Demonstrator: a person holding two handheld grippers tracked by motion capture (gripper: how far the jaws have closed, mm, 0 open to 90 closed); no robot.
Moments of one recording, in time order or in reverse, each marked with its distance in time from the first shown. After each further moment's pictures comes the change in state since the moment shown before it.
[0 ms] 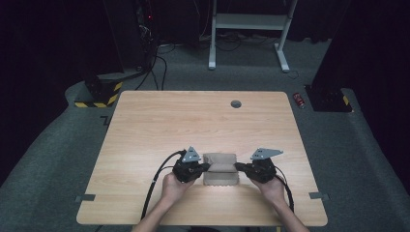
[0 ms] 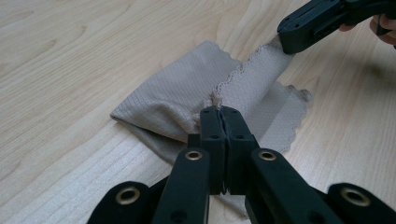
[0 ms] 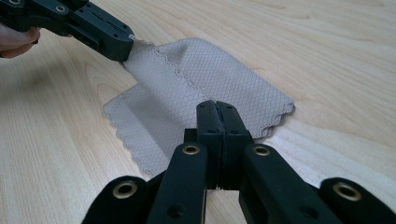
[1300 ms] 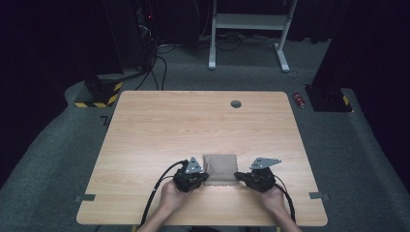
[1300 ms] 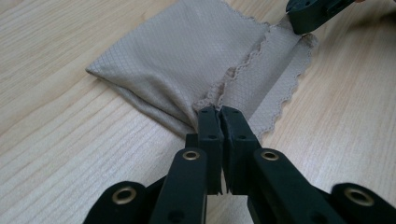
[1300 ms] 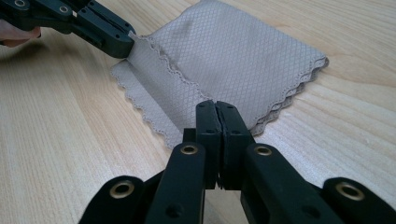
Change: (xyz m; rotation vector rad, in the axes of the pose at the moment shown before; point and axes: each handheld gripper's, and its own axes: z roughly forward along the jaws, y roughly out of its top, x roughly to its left) left arm -0.014 -0.026 0.007 0.073 0.017 0.039; right arm 0.009 -0.029 0.007 0.036 0.026 0.012
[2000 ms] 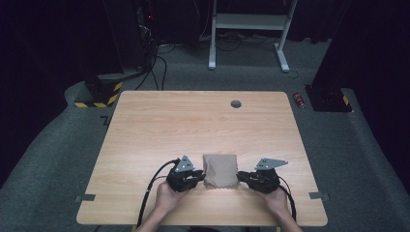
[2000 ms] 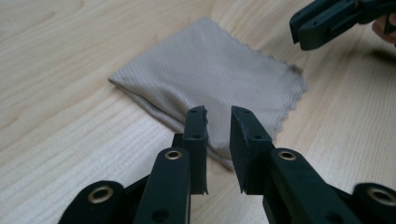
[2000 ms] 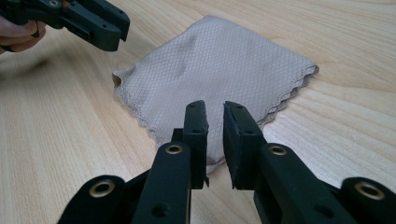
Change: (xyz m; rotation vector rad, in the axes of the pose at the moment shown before) left arm 0.007 0.000 -0.023 -0.083 -0.020 -0.062; right arm 0.001 -0.001 -0.015 -0.050 0.013 0.021
